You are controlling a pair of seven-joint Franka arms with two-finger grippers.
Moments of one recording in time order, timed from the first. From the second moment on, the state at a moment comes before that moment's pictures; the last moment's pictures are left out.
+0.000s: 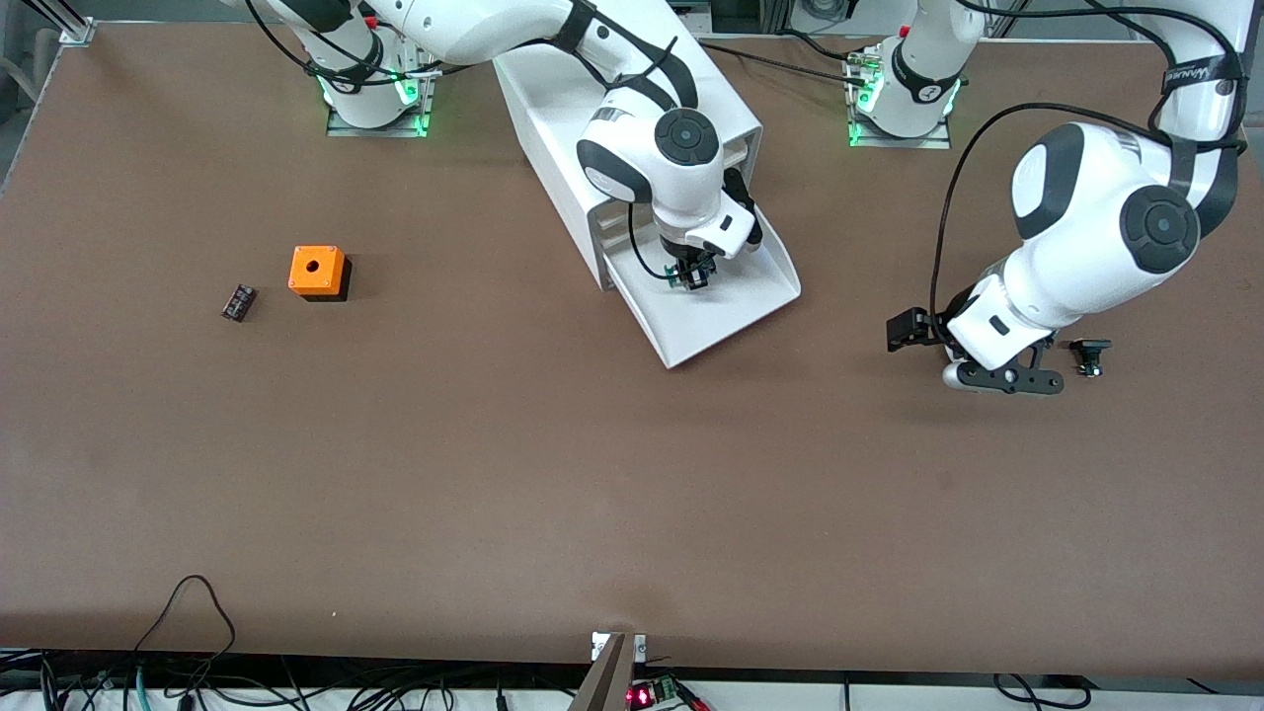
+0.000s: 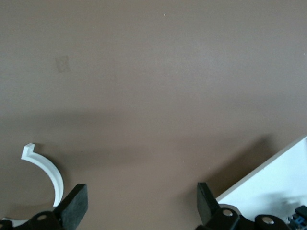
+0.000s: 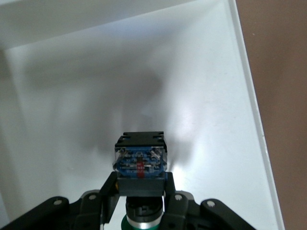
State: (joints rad) left arm 0.02 0.23 -0.20 -1.85 -0.12 2.05 -0.09; right arm 0.67 0.78 0.38 -1.36 -0.26 2.13 -0.76
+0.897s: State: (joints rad) left arm -0.14 0.43 -0.21 -1.86 -0.12 2.25 -0.37; right arm 0.64 0.73 0.31 -1.09 -0.26 1.86 -0.45
